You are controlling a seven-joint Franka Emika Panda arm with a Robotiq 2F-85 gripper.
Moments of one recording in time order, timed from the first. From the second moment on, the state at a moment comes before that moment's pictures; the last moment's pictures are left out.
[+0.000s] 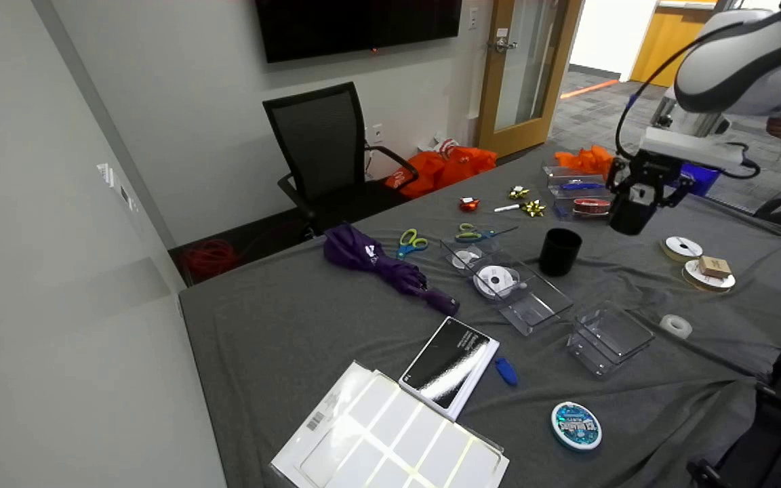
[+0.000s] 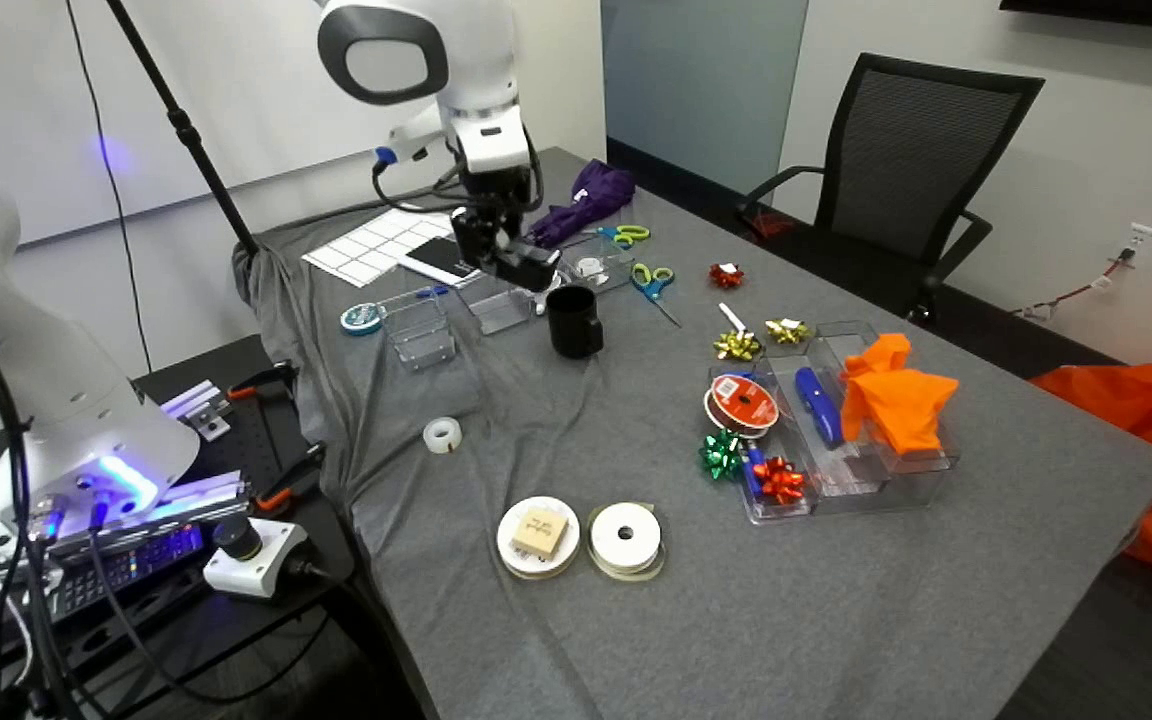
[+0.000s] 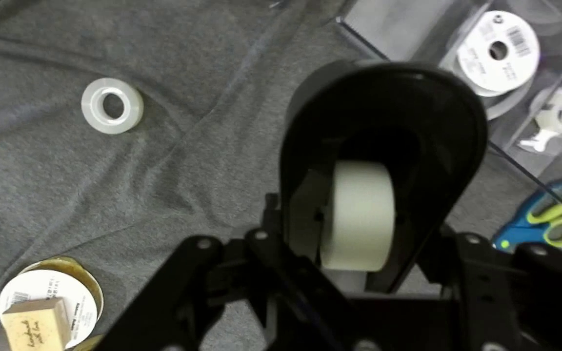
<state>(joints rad) -0.12 0.08 -0.16 -2.21 0.22 2.29 0.64</state>
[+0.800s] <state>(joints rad) -0.13 0.50 -0.17 -1.59 0.34 2.12 1.16</state>
